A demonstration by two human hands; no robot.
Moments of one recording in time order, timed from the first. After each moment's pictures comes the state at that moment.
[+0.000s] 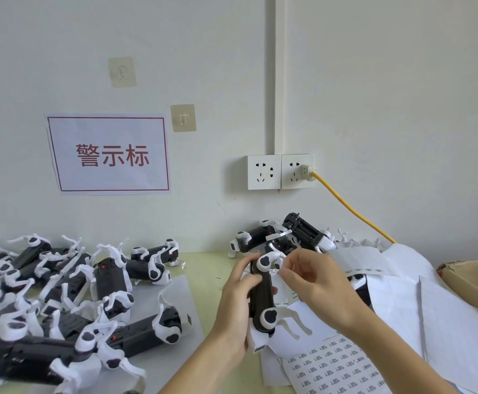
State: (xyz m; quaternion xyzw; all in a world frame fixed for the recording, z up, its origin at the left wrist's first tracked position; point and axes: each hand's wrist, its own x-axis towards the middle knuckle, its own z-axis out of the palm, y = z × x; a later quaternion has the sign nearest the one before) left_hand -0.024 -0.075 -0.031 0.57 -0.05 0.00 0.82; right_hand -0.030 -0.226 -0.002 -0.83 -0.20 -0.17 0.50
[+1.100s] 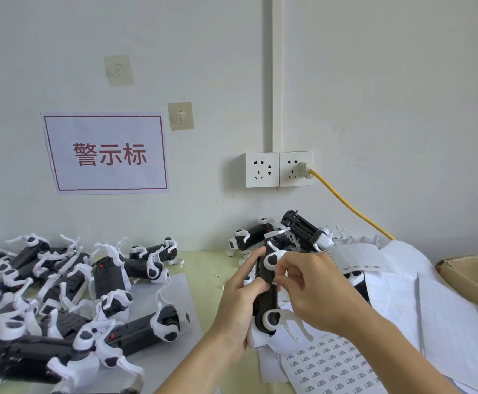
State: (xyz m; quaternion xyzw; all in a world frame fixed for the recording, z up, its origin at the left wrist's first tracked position) left_hand -0.031 -0.075 -0.026 0.58 -0.08 -0.04 0.81; right_hand -0.030 -0.228 -0.002 -0.90 -0.23 -0.21 0.30
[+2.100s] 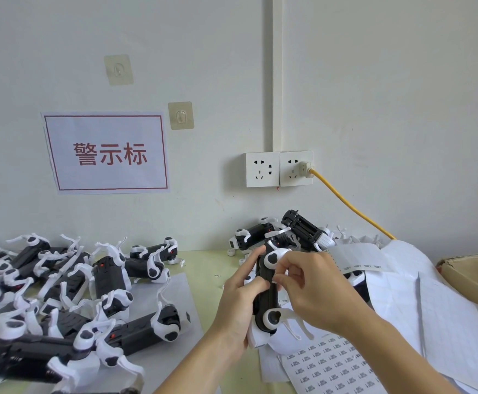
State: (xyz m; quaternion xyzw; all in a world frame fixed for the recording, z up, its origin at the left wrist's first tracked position) left_hand -0.030 -0.075 -0.025 0.57 -0.08 -0.05 0.82; right_hand -0.030 -0.225 -0.002 -0.89 -0.22 -0.21 0.33
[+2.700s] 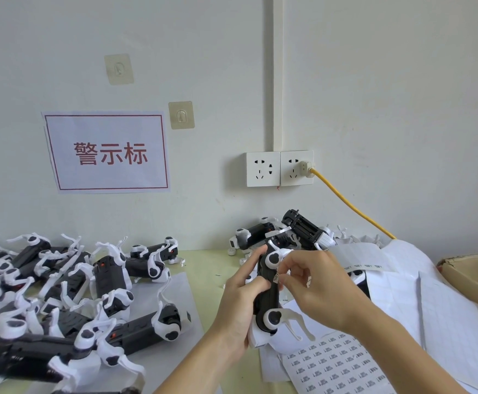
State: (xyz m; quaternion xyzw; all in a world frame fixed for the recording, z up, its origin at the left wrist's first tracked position) left_hand -0.033 -0.075 -0.023 0.57 -0.09 -0.04 0.81; right_hand -0.028 -0.232 -0.003 -0.88 -0.23 -0.21 0.37
